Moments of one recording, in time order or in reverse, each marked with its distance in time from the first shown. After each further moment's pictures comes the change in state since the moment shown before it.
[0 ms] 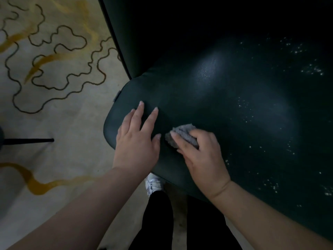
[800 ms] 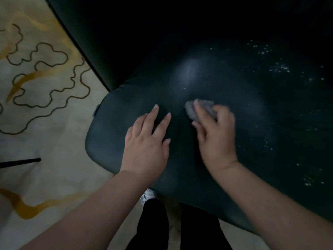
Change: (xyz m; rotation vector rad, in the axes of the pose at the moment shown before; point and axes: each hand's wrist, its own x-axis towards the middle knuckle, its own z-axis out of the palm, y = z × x) left_hand 0.014 0.047 0.016 0.075 0.065 0.255; right_hand 0.031 0.054 -0.041 -0.049 0.226 0.339
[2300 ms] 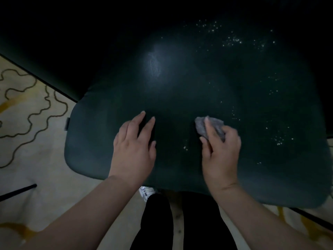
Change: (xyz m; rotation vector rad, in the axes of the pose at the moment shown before) left_hand -0.007 0.023 0.002 -0.033 -0.012 0.173; right_hand -0.089 0.014 -0.038 -0.101 0.170 0.414
